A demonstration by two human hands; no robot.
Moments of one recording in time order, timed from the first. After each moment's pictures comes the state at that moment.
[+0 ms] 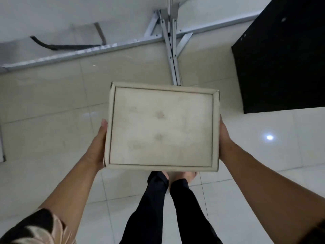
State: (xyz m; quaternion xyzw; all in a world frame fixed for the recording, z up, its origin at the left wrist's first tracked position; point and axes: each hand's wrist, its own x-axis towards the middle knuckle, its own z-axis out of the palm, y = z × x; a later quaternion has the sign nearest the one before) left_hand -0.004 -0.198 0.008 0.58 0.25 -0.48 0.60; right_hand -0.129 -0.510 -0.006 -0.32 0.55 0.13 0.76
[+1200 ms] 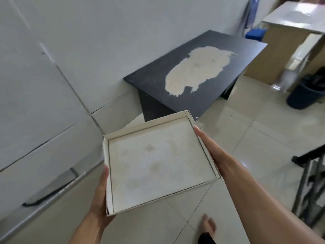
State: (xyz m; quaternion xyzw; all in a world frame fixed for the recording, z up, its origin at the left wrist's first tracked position) left_hand -0.175 -0.273 0.430 0.50 0.02 -0.55 0.67; right_hand -0.391 -0.495 0.469 -0.38 0.44 -0.13 0.80
